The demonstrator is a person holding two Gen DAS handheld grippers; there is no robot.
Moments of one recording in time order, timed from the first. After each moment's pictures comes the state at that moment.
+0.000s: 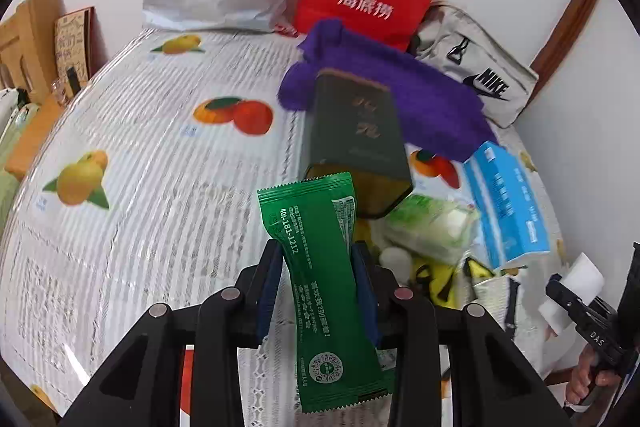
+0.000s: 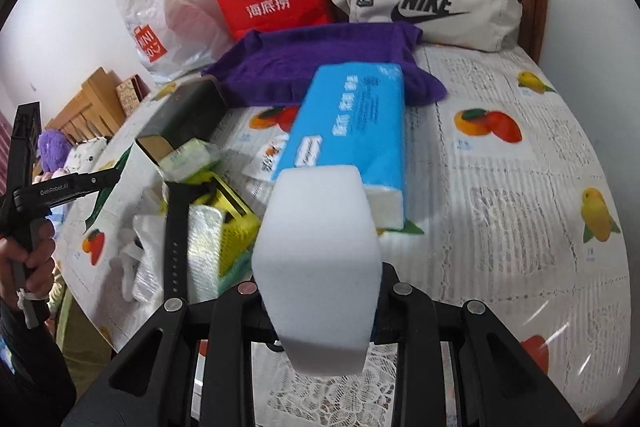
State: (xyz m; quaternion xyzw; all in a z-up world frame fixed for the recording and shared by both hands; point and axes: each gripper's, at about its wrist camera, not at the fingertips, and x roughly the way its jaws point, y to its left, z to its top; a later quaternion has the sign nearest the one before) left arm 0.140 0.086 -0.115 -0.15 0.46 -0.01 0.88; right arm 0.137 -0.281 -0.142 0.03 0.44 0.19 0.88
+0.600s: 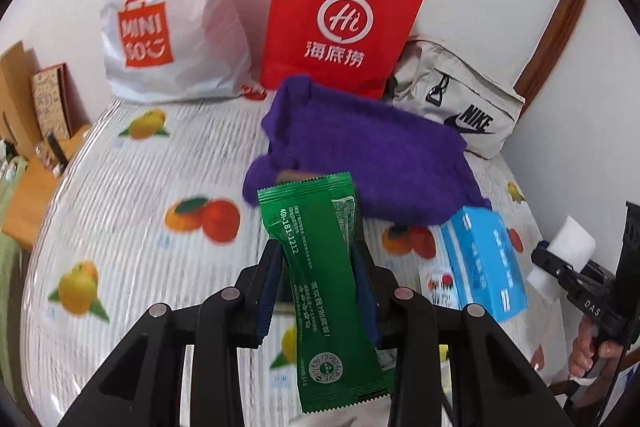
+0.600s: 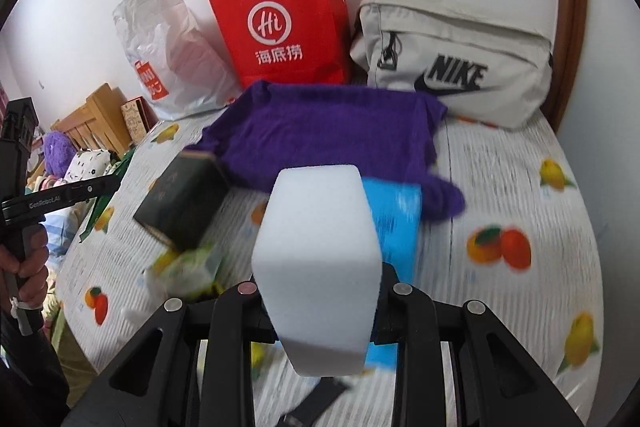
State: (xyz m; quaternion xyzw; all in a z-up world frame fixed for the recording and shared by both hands) left arm 0.213 0.076 -0.057 -0.11 0.43 -0.03 0.89; right arm 0.229 -0.252 -0.085 0.00 0.41 0.20 0.89
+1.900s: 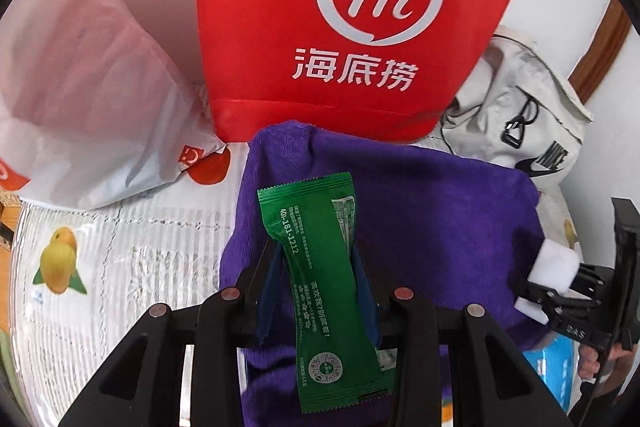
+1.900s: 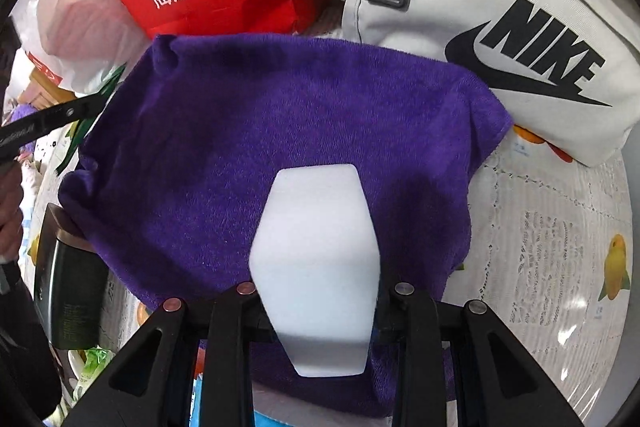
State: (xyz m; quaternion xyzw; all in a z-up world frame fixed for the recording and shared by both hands) left arm 0.435 0.063 -0.109 -0.07 0.49 -0.04 0.87; right arm 0.437 -0.210 -0.170 -0.05 0.55 0.19 0.81
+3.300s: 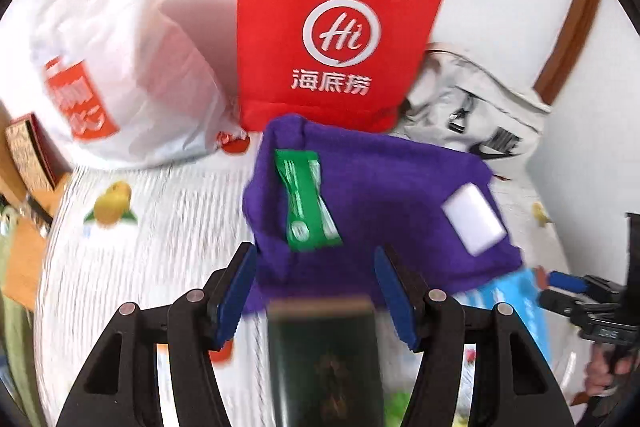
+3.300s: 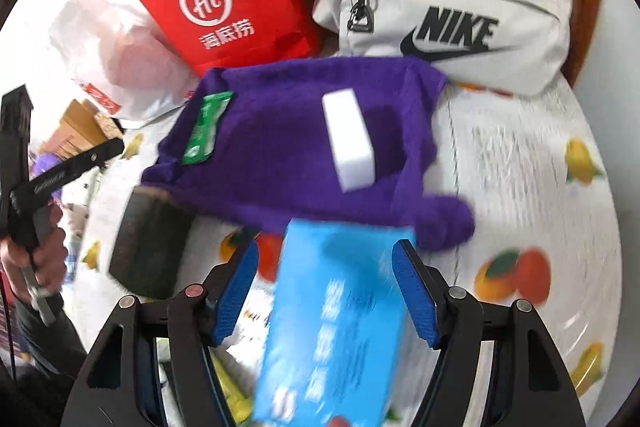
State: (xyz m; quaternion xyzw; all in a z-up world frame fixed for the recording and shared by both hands) left arm 0.313 0.068 -0.052 -0.08 0.45 -0.03 0.89; right arm 0.318 -0.252 -0.102 0.05 0.52 0.18 0.84
